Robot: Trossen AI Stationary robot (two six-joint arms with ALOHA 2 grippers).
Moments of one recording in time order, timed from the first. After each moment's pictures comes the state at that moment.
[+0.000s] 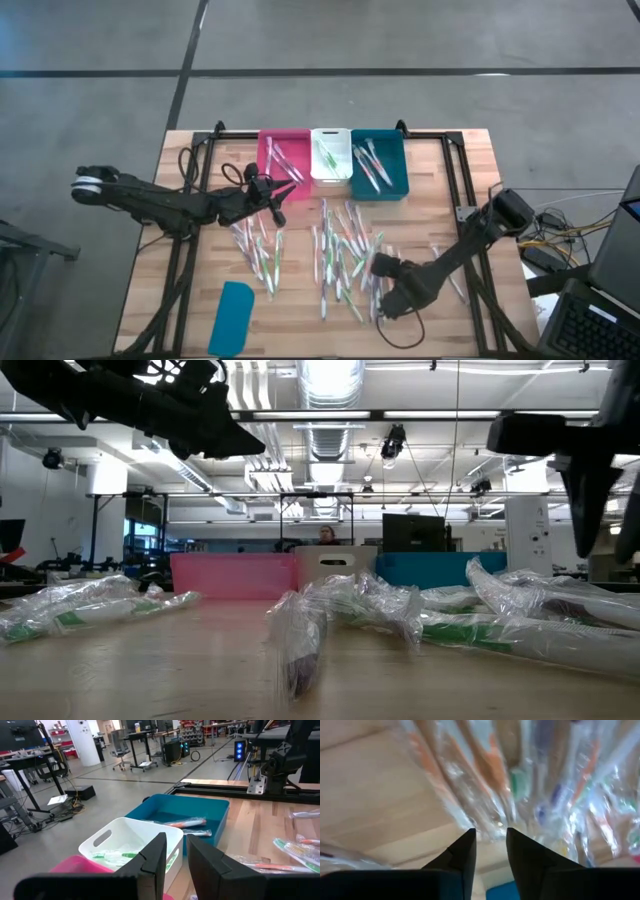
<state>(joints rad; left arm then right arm) -0.06 1.12 0.47 0.56 -0.61 0.04 0.66 1.83 1.21 -1.15 0.36 -0.53</state>
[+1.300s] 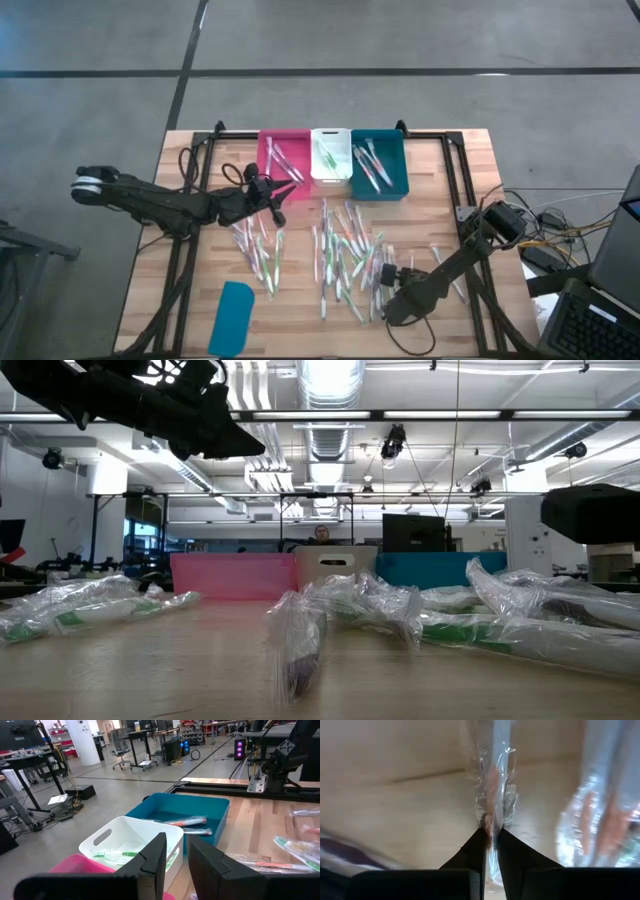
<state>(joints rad) -0.06 1.12 0.47 0.55 -0.61 0.05 0.73 1.95 1.15 -1.13 0.14 -0.56</state>
